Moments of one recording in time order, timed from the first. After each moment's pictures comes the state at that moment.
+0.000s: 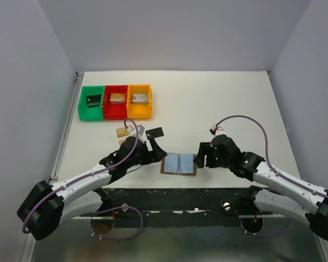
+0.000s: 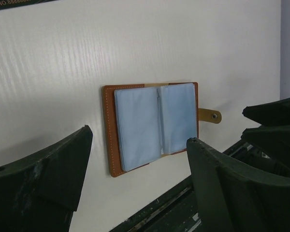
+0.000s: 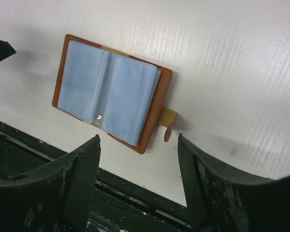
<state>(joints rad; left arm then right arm) -0.73 0.99 0.39 0.07 0.02 -0.88 0.80 0.93 0.56 -0.39 0.09 0.64</state>
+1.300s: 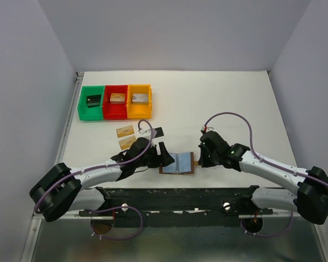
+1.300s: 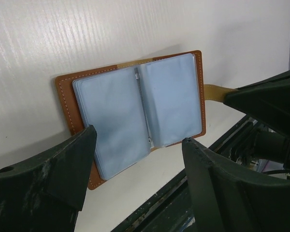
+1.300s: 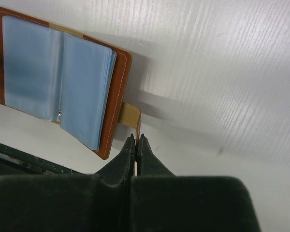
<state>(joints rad) -0.81 1.21 0.41 0.22 0.11 -0.87 0.80 1.17 0.66 -0.49 0.13 0.57</state>
